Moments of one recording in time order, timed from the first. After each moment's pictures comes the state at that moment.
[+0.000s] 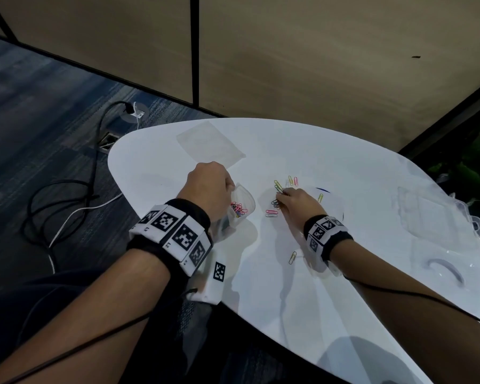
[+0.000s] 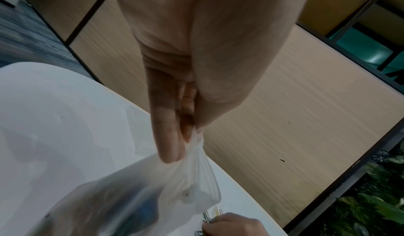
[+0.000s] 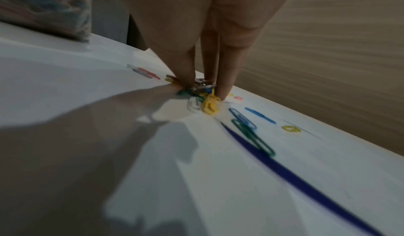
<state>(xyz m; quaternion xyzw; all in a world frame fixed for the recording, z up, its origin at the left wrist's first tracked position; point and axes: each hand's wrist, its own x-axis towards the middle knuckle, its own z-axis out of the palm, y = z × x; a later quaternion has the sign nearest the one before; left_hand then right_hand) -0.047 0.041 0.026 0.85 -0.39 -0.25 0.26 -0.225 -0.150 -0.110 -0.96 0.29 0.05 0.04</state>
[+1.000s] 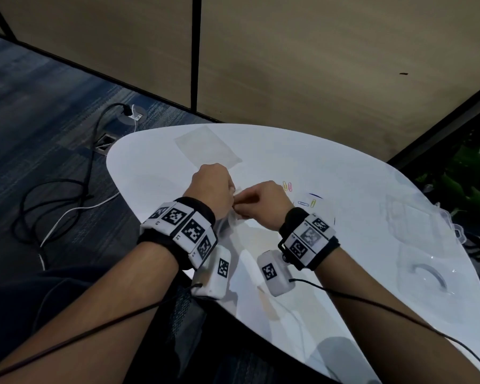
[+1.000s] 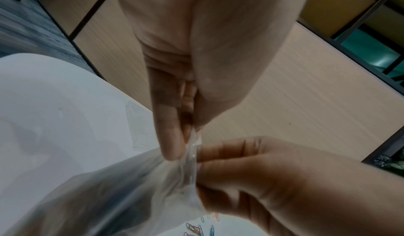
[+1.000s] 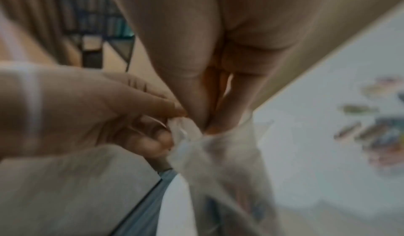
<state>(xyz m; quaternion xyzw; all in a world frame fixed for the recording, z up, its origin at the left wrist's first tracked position) -0.053 0.037 0.032 0.85 -0.38 -0.25 0.27 -0.168 -0.057 0.000 -0.81 0.36 -0.02 0.46</state>
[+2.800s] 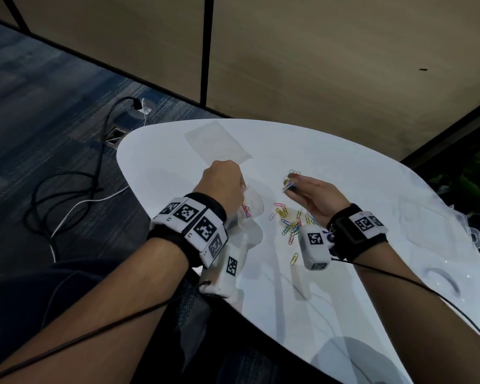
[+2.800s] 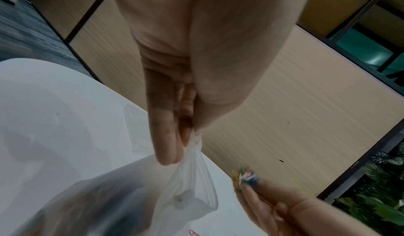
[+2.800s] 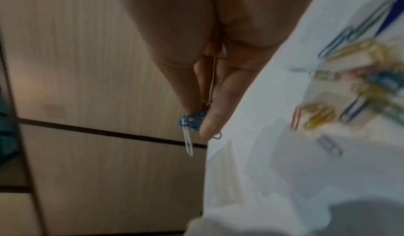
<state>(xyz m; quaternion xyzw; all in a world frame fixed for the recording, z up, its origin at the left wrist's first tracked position) -0.052 0.037 0.030 0.85 -0.39 -0.25 0.26 -0.215 -0.119 -0.013 -0.43 0.45 -0.23 0.75</state>
